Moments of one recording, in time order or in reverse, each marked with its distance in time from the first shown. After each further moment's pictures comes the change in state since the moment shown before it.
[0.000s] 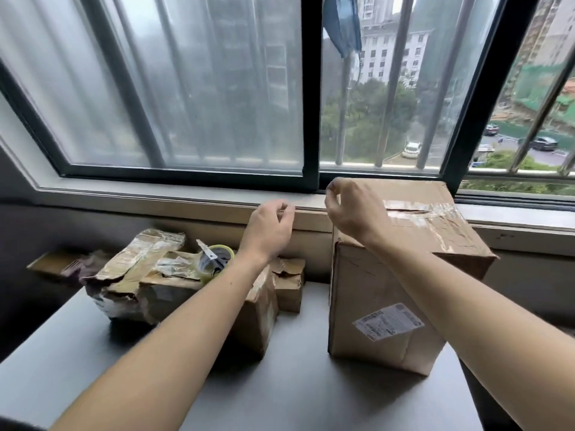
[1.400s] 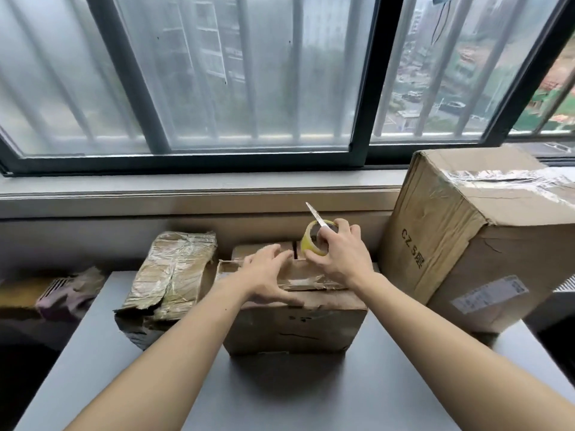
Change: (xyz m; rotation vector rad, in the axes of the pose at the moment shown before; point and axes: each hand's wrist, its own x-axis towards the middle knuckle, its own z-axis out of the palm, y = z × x) left_hand 0.050 -0.271 -0.096 0.557 -0.864 0.203; right_hand -0.012 -0.124 0.242 -0.214 -0.242 0.305
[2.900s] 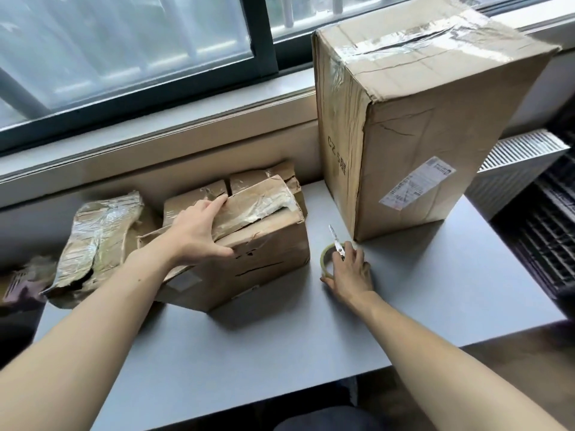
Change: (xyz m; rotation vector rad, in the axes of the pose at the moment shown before) left_hand -0.002 0.063 0.025 0.103 0.030 -0.026; right_hand -0.160 0.185 0.138 -0.044 -0.330 0.350
